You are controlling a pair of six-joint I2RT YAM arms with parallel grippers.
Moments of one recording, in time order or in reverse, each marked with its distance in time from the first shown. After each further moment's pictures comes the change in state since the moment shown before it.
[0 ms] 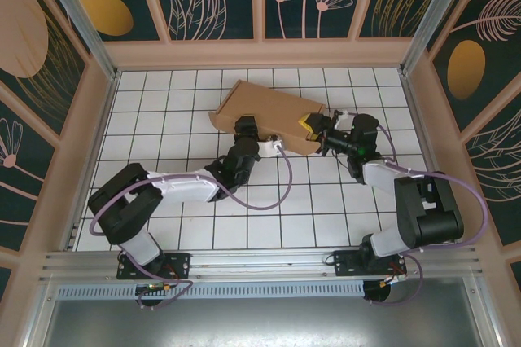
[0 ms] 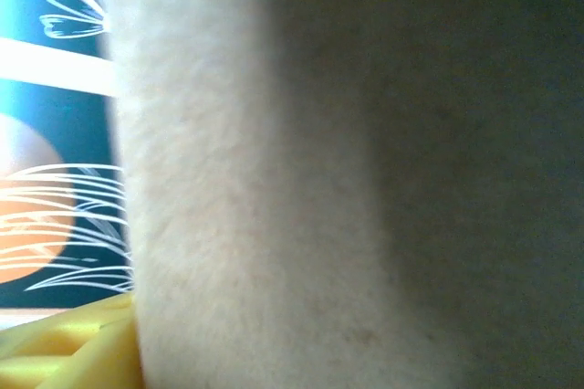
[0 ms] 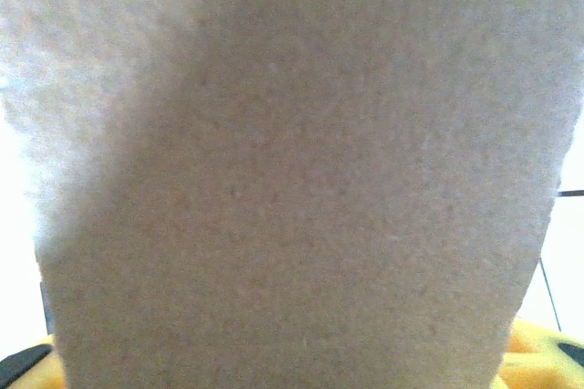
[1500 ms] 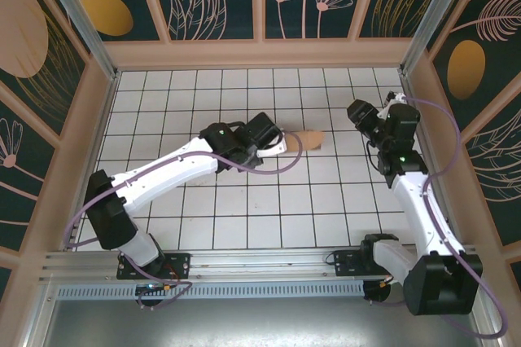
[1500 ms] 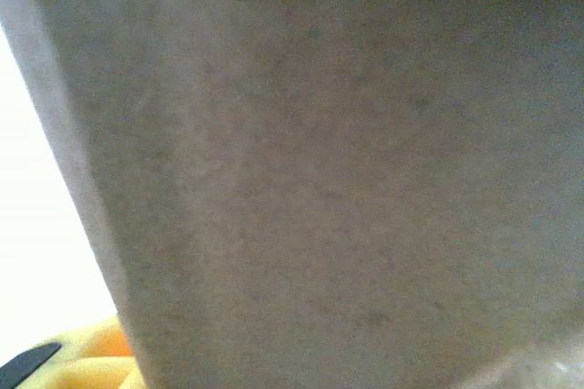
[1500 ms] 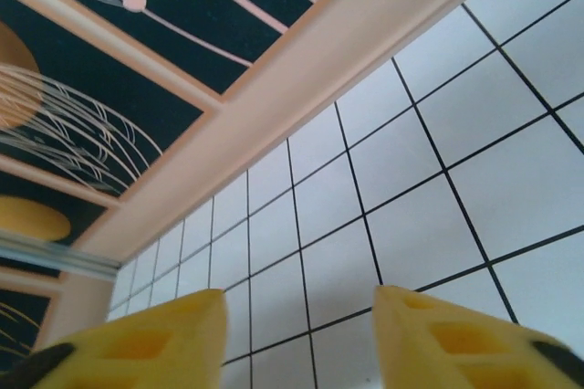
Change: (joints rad) left arm -0.064 -0.044 0.686 -1.608 0.309 -0.665; right arm -0.167 -0.423 0.214 -0.800 0.625 -0.819
